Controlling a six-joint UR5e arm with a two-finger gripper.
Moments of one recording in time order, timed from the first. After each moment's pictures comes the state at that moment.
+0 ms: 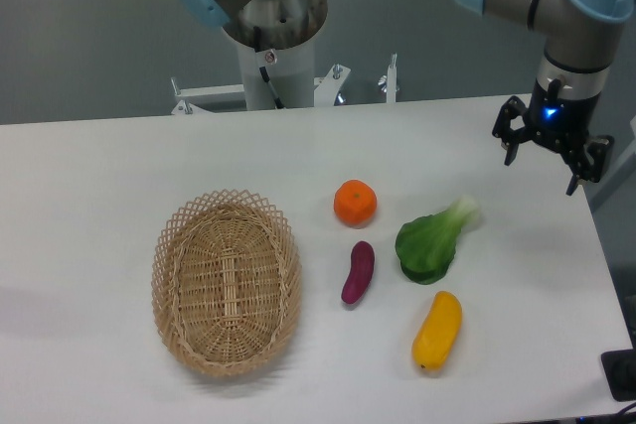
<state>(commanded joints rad) 2.85 -1.88 -1.54 -1.09 1.43 1.58</state>
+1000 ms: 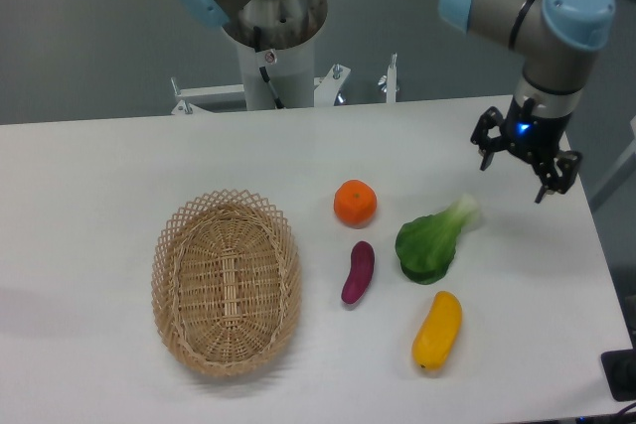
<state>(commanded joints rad) 2.85 -1.89 -1.74 -0.95 1.43 1.70</state>
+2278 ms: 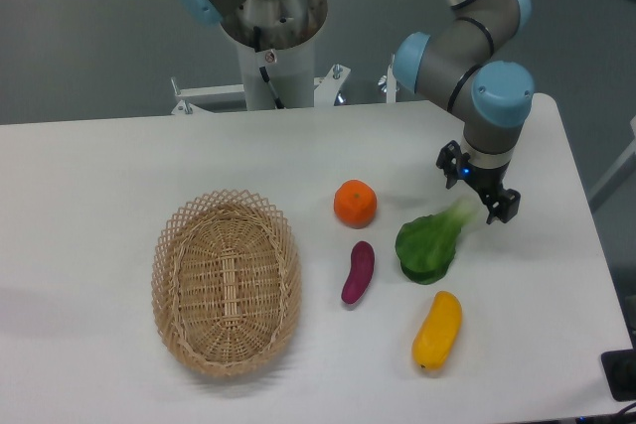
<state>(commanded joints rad) 2.79 -2.00 -1.85 -0.78 1.60 1.70</state>
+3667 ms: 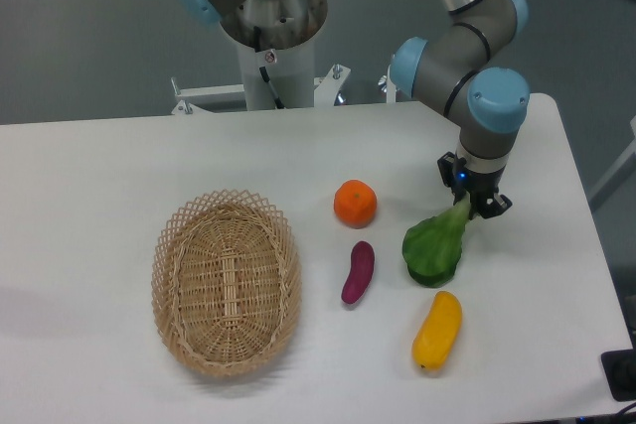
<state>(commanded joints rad) 2.79 -1.99 -1.82 -0.78 1.60 1.70</state>
